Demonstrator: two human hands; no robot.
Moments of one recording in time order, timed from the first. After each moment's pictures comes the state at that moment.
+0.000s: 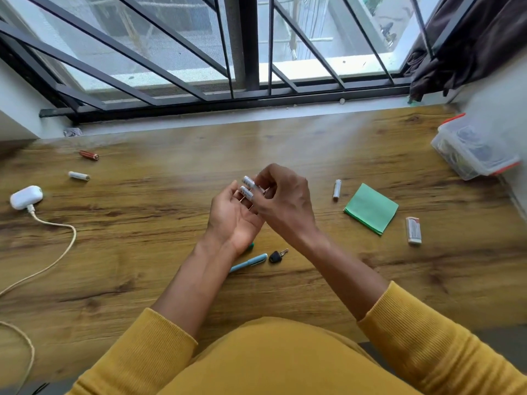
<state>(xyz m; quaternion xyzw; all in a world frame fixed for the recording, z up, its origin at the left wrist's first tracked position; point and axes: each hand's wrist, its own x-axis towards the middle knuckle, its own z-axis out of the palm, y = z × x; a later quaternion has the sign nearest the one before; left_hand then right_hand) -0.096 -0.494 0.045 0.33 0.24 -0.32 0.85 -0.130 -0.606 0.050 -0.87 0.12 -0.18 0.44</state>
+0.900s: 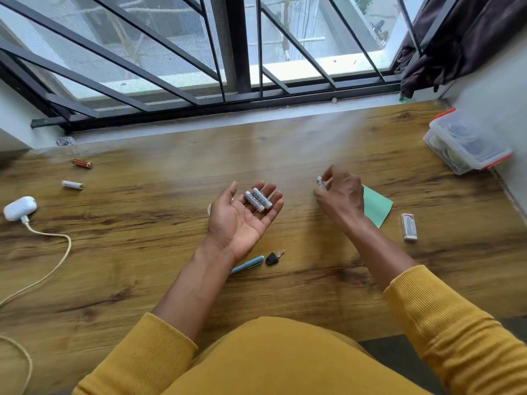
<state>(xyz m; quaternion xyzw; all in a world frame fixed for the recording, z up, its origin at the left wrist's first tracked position) -0.101 -0.503 0.044 0.31 0.24 -0.36 0.85 -0.136 -0.720 0.005 -0.90 0.33 -0.09 0.28</state>
